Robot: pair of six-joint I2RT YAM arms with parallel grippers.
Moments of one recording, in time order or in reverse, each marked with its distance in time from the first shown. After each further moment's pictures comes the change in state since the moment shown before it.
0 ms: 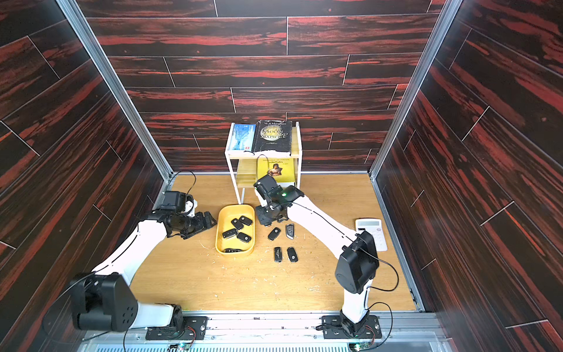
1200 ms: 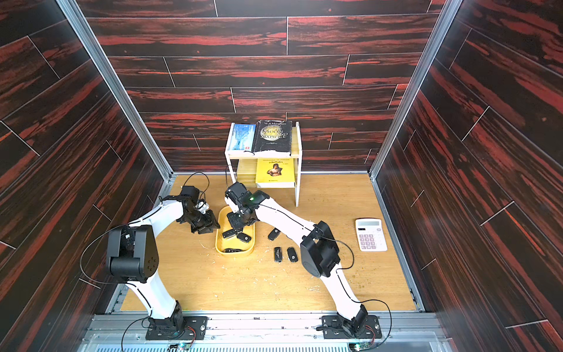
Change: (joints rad) left arm -0.001 0.388 0.221 -0.080 0.082 0.031; right arm 0.092 0.389 0.305 0.070 -0.135 -0.013
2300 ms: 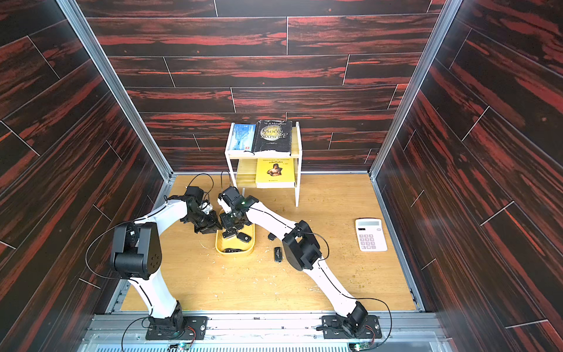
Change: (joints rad) left arm -0.019 0.030 0.008 0.010 0.001 0.000; right arm -0.013 0.286 0.241 0.138 -0.071 0.031
